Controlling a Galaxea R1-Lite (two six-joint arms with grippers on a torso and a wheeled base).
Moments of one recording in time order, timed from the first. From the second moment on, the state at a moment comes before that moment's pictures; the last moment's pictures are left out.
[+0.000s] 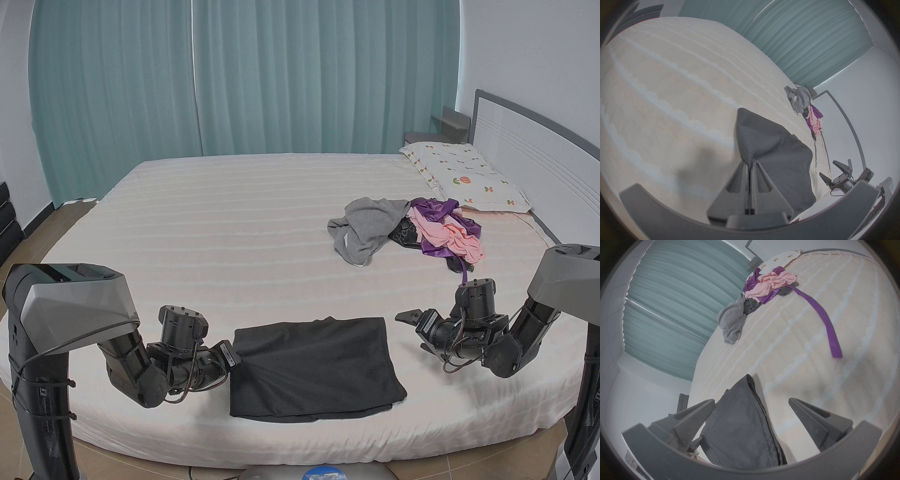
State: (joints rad) left arm -0.35 2.28 -0.65 -0.93 -0.12 -0.83; right arm 0.29 2.21 -0.69 -0.92 0.12 0.93
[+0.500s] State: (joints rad) left arm -0.34 2.27 -0.65 -0.92 -0.12 -0.83; right arm 0.29 2.22 -0.69 -0.92 0.11 0.93
